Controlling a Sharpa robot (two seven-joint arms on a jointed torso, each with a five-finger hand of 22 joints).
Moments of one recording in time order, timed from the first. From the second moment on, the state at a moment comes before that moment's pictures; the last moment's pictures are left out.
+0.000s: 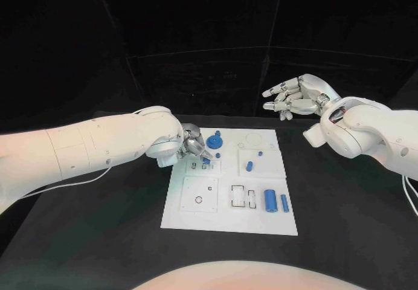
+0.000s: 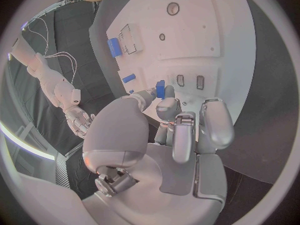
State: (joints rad) left arm 1.35 -0.59 -0.19 1.32 -0.85 0.10 -0.50; left_hand 1.20 -0.07 0.50 0.15 0.15 0.91 0.06 0.59 0.54 1.33 -0.01 1.10 1.02 1.47 -0.07 1.56 1.31 0.09 1.41 0.03 1.32 1.16; right arm 1.34 -0.86 -0.10 1.45 -0.66 -0.33 0.20; right_hand 1.47 0.01 -0.09 0.04 0.33 0.93 0.16 0.12 0.07 1.08 0.07 0.71 0.64 1.36 -0.01 0.89 0.73 0.17 1.03 0.10 0.91 0.73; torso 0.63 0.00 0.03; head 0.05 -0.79
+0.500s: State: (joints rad) left arm 1.30 -0.65 -0.20 1.41 -0.99 -0.16 -0.47; left_hand 1.19 -0.09 0.53 0.13 0.15 0.92 0.06 0.60 0.55 1.34 -0.02 1.10 1.01 1.47 -0.07 1.56 1.31 0.09 1.42 0.03 1.34 1.18; right arm 1.34 -0.87 -0.10 1.45 -0.66 -0.33 0.20; right_hand 1.47 0.01 -0.09 0.04 0.33 0.93 0.16 0.12 0.07 1.08 0.07 0.71 0.64 1.36 -0.01 0.88 0.73 0.17 1.03 0.10 0.91 0.73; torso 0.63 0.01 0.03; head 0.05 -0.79
